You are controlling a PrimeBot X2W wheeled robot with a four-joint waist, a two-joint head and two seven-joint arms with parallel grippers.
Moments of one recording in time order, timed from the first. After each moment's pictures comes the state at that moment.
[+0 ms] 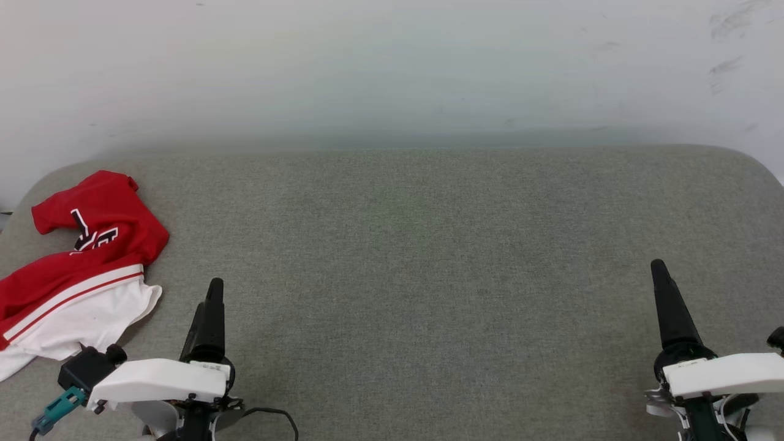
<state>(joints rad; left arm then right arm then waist) -0.07 0.05 0.08 0.14 -1.09 -0.04 -0.02 -0.06 -0.05 -0.09 0.12 1.05 0.13 -0.02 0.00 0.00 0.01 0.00</state>
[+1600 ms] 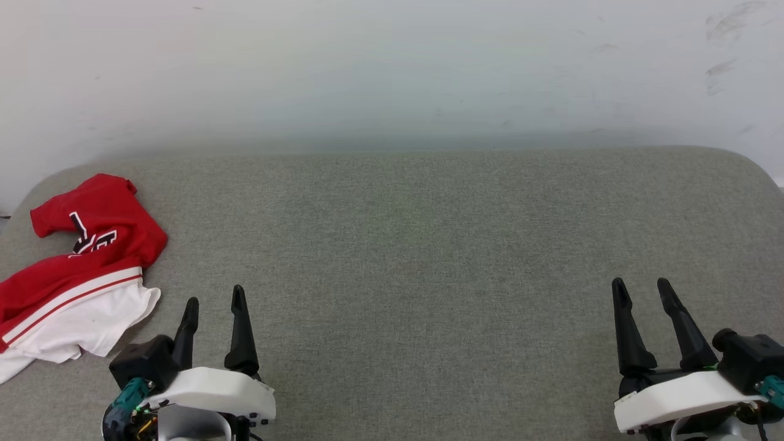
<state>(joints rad) -0.03 0.08 -0.06 0.10 -0.40 0.11 -0.17 0.00 -0.05 -0.03 0.07 0.29 0.13 -0.17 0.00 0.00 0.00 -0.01</state>
